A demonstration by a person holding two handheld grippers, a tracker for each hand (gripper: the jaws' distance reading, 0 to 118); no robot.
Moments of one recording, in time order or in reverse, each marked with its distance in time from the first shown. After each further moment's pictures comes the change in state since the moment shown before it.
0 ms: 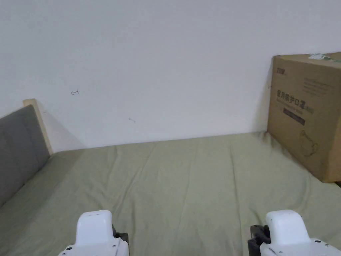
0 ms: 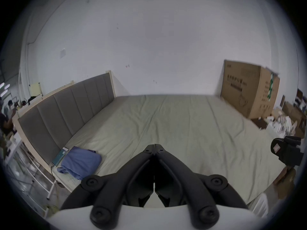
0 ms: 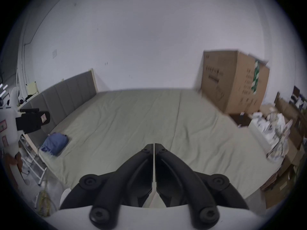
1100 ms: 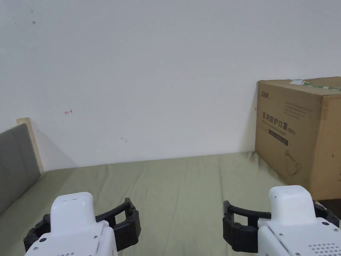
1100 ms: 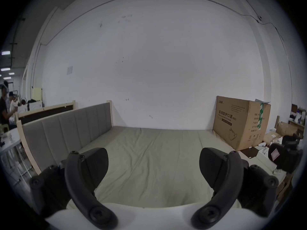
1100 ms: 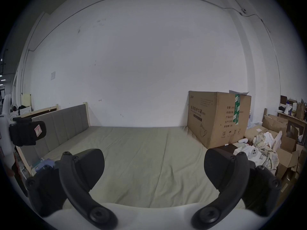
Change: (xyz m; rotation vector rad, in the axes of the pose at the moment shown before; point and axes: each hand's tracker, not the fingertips) left arm 0.013 0.041 0.061 0.285 -0.023 0.017; right arm 0.012 0.042 0.053 0.295 -0.086 -0.020
